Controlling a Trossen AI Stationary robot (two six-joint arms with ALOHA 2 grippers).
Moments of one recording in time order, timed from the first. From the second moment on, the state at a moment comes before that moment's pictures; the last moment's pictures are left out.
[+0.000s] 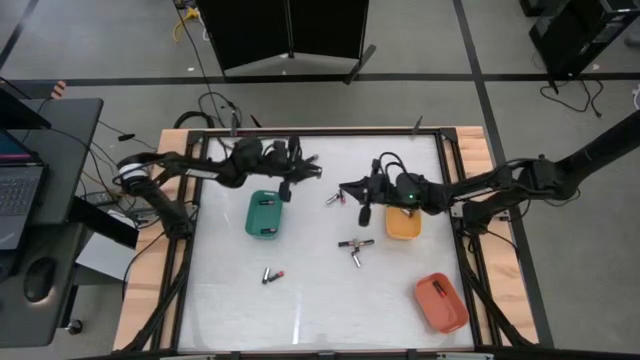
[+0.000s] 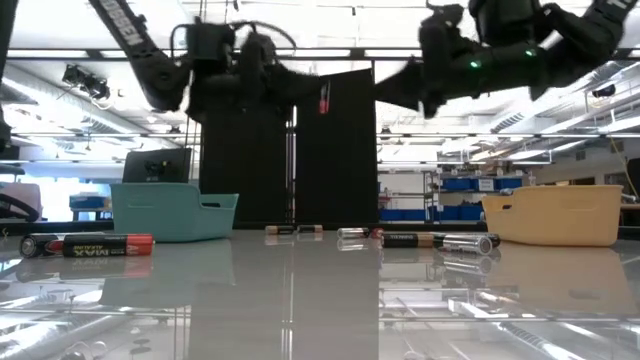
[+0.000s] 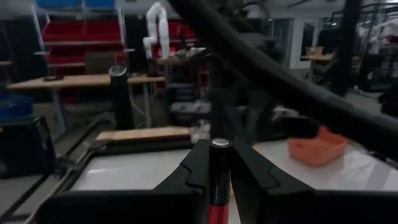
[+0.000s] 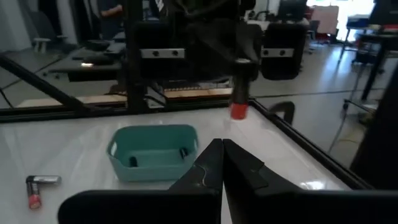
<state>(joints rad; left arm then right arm) 0.45 1.59 0.68 1.02 0.58 0.00 -0.08 1.39 0.50 0.82 0.18 -0.01</state>
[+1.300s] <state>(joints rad) 0.29 1.52 0.63 1.07 0.41 0.04 -0.07 1.57 0.72 0.84 0.10 0.03</state>
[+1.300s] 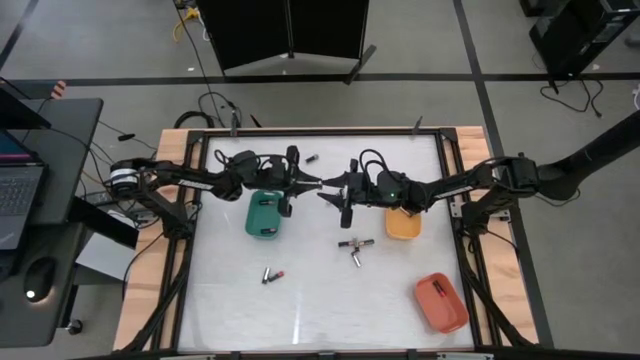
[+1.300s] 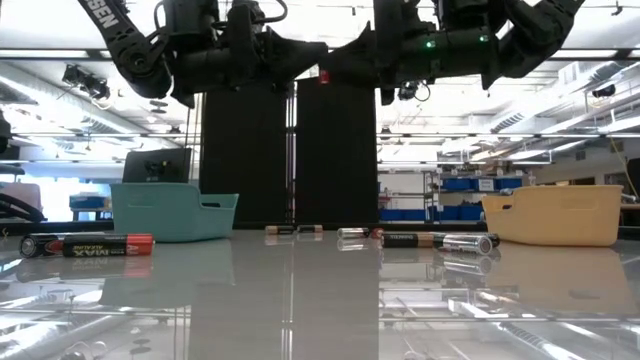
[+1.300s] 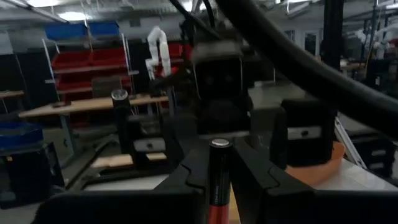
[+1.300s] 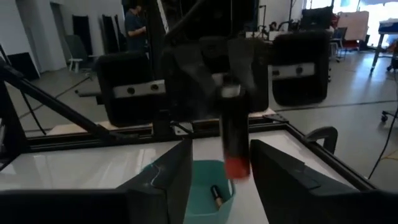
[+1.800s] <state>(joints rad) 0.27 1.55 0.65 1.10 0.40 0.04 -0.07 1.57 0.72 0.81 0.11 0.02</state>
